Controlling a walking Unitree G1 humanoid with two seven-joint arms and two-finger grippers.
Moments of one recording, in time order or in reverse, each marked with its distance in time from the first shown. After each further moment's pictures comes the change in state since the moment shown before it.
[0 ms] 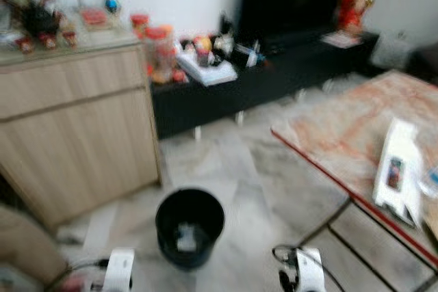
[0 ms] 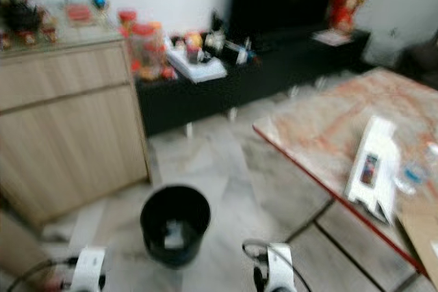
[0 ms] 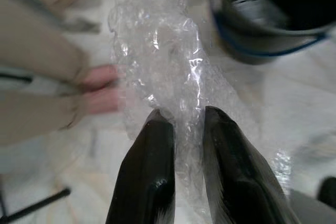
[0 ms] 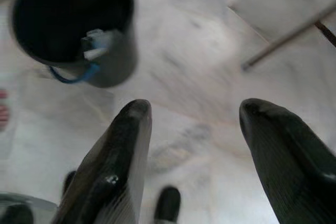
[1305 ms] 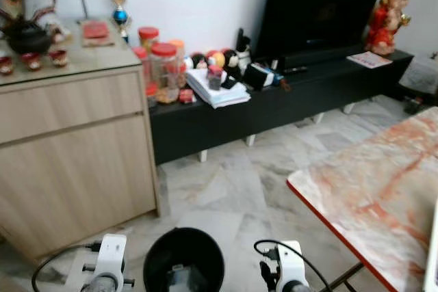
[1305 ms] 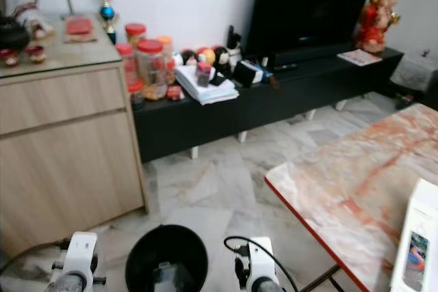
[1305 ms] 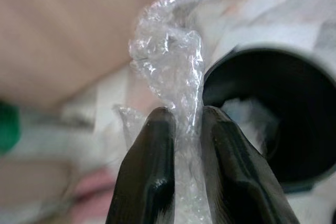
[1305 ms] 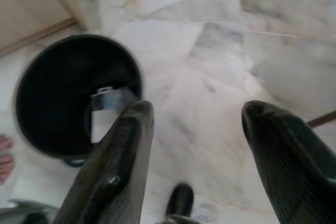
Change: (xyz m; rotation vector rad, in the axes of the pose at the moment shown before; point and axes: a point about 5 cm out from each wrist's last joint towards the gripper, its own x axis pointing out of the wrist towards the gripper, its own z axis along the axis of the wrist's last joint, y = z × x) left arm 0.008 -0.006 0.044 0.008 -0.157 -0.020; right arm 0.001 0.007 0.001 -0.057 0.000 0.045
